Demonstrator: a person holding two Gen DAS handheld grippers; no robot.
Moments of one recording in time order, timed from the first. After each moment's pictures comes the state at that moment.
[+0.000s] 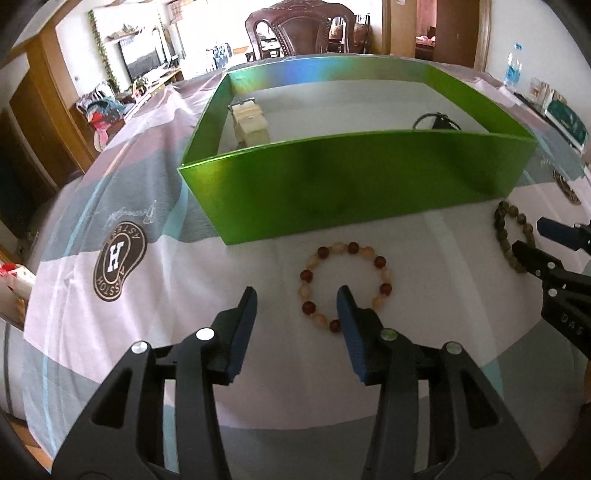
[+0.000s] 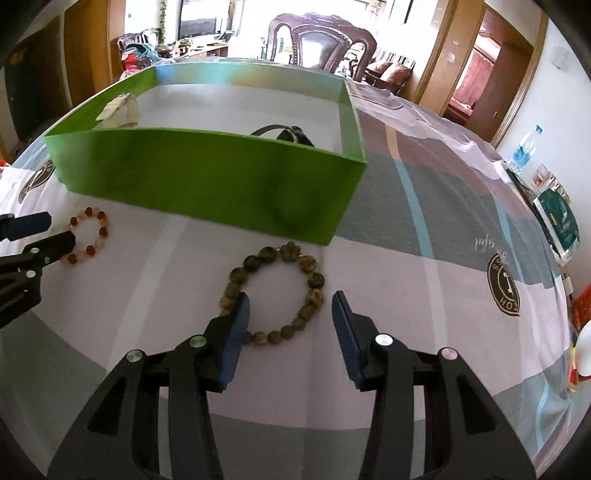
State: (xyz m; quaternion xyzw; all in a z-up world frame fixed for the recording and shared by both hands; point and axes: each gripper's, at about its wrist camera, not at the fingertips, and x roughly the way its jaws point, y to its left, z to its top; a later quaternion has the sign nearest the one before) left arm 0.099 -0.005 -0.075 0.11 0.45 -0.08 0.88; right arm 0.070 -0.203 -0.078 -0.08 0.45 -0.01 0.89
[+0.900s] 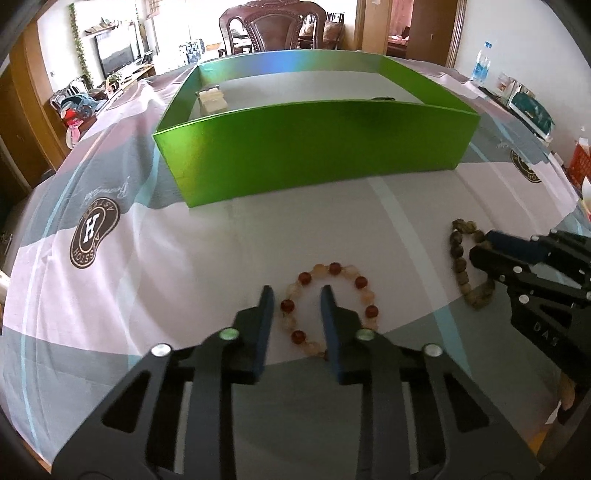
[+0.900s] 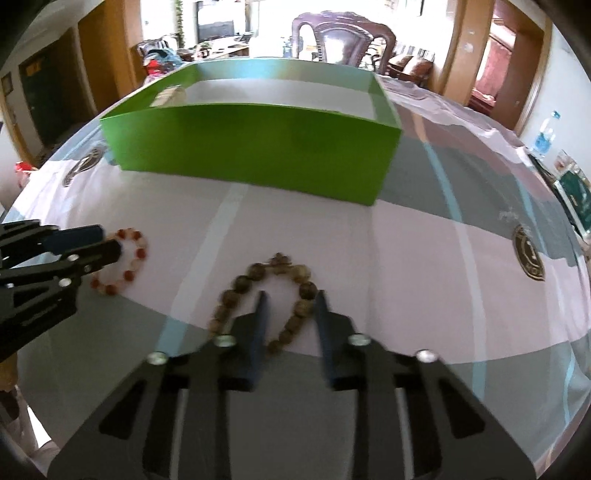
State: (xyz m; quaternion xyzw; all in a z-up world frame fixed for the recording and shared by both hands) left arm 0.069 -0.007 -0.075 0.08 0.46 -0.14 0.87; right arm 0.033 -0.187 -0.076 -0.05 0.46 0.05 0.88
